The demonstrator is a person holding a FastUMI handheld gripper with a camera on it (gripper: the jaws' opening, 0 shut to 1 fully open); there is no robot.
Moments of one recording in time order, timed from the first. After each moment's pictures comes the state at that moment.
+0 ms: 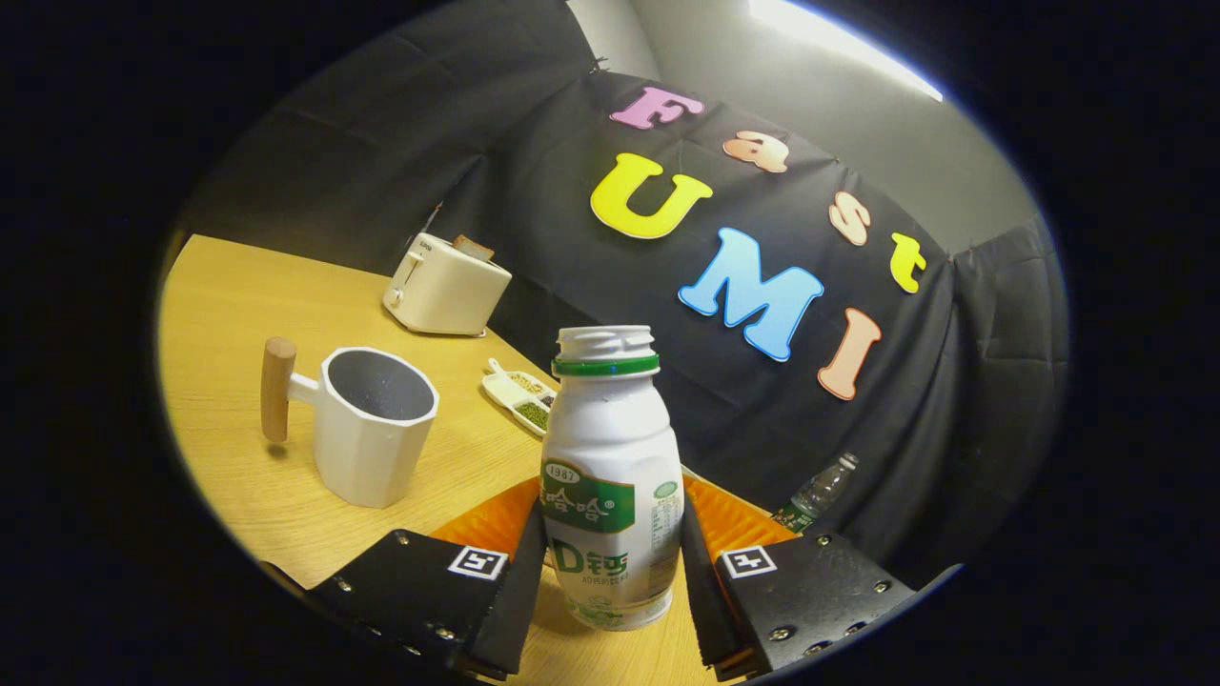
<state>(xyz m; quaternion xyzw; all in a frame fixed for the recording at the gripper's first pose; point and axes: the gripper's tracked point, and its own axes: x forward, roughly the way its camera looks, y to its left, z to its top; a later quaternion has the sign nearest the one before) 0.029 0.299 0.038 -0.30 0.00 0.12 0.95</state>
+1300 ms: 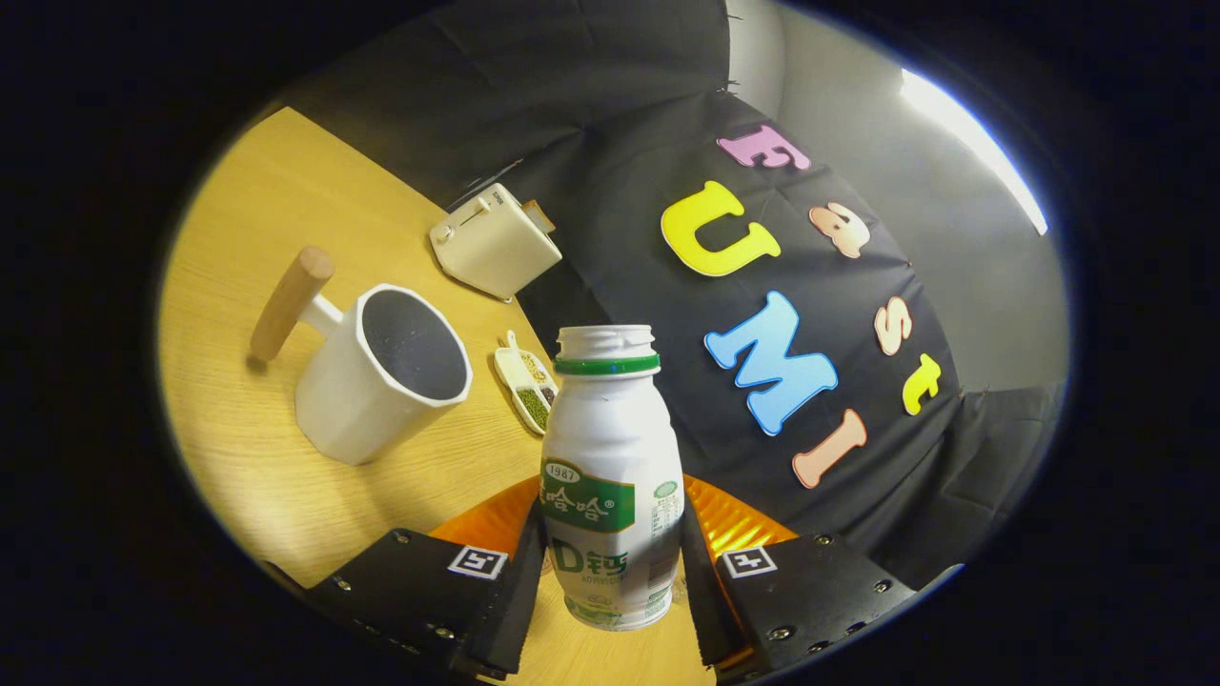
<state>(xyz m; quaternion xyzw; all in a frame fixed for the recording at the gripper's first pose) 0.031 0.325 0.051 -0.49 -0.04 0.10 0.87</state>
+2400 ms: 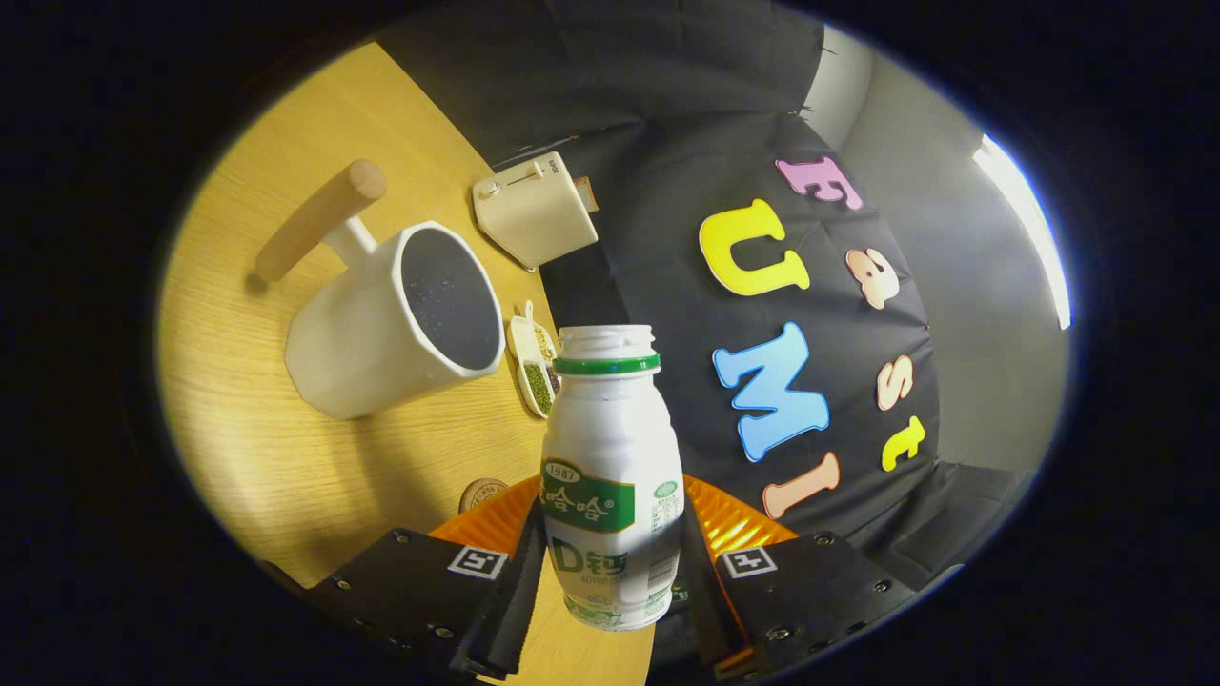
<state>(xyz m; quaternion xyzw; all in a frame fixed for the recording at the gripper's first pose) 0.039 0.331 0.040 -0.59 -0.04 0.09 0.80</state>
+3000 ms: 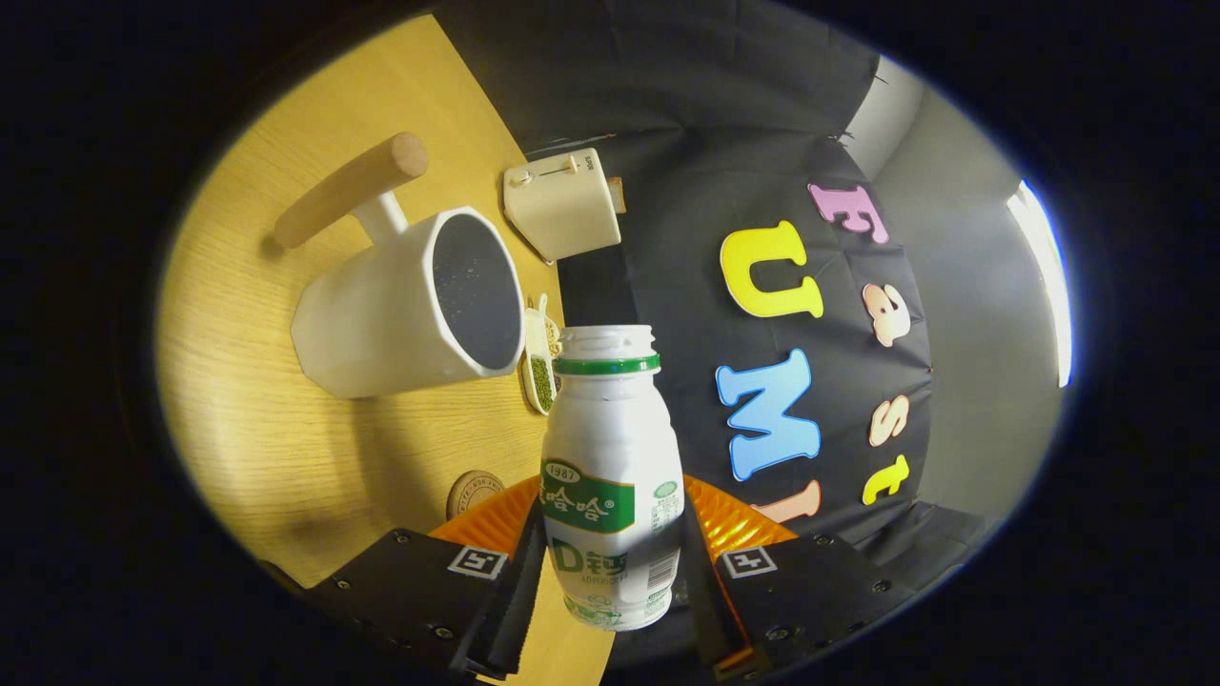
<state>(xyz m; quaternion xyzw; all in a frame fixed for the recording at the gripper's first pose) 0.042 0.339 0.043 -0.64 -0.05 0.08 0.76</state>
